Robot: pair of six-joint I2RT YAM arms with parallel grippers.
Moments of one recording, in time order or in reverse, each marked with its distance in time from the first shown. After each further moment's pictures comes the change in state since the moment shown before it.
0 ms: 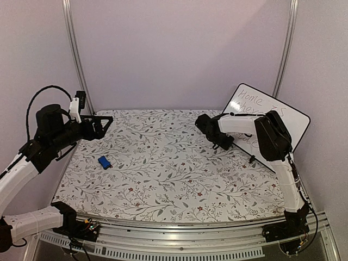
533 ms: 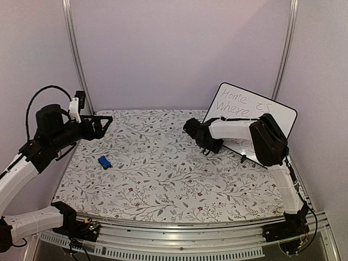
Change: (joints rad) left arm 0.002 0.000 0.000 0.000 -0.007 0.000; right arm 0.114 0.000 0.002 0.065 -0.015 -0.079
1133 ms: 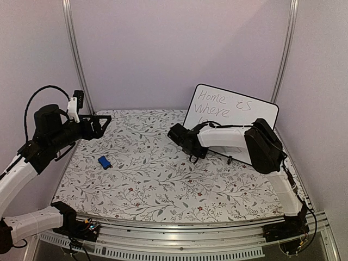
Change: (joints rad) left arm 0.003 -0.014 0.000 0.000 -0.003 0.000; right arm 0.137 0.004 0.034 0.045 -0.041 -0.078
